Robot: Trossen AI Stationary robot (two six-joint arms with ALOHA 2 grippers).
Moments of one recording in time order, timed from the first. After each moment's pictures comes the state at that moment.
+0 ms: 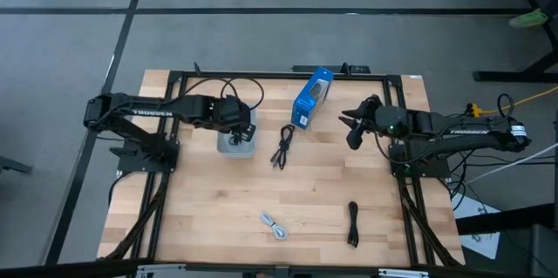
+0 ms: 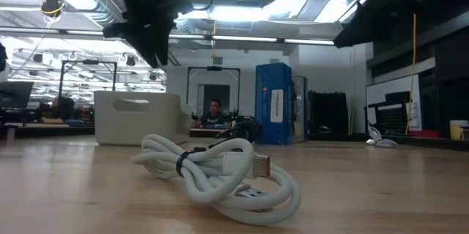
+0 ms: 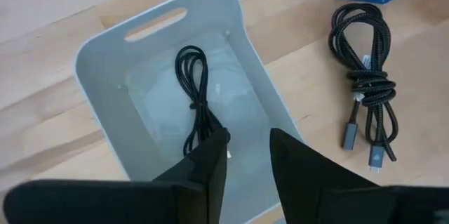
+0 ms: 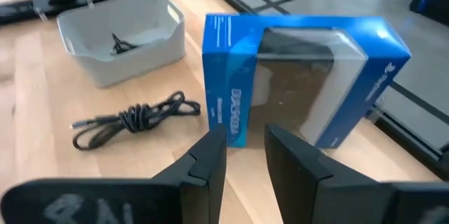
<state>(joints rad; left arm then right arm) 0.11 1.37 1.12 -0.90 -0.32 -0.98 -0.06 0.77 0.60 -0.37 0.42 0.25</state>
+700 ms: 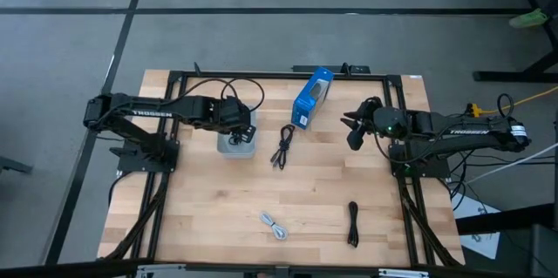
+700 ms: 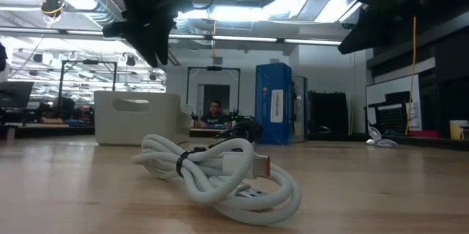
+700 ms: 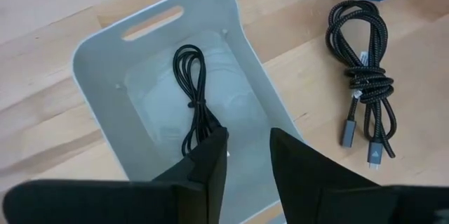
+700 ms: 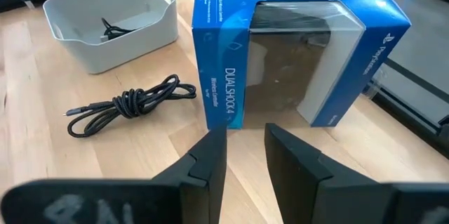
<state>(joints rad) 0.10 1.37 1.12 -0.90 -0.32 -0.98 -0.06 0.77 0.60 -0.43 0.42 0.31</state>
